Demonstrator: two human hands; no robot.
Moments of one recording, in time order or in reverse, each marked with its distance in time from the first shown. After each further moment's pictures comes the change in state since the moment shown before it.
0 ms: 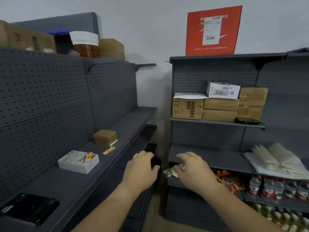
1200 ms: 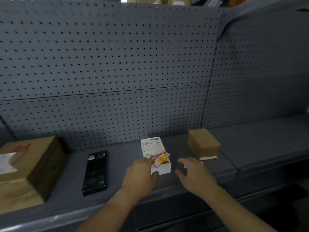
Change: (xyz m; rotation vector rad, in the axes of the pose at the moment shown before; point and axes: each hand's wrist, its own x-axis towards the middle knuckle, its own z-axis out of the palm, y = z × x) left_hand 0.098 -0.250 0.050 0.292 0.221 -0.987; right_hand 0.357 -0.151 0.271 0.325 -0.586 -0.890
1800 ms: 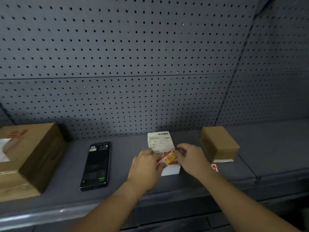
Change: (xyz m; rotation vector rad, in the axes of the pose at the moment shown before) left_hand 0.045 -0.032 0.038 0.001 0.090 0.017; right_hand 0.091 -0.004 0.031 0.163 -0.015 0.022
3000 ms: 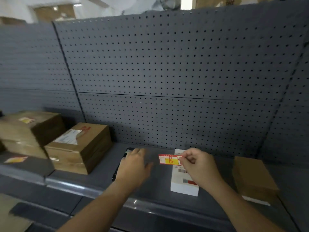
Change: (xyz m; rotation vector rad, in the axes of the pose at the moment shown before) left_hand -0.039 -0.005 -0.094 0.212 0.189 -0.443; right_hand 0.004 -0.045 -0.027 0.356 -0.077 -0.345
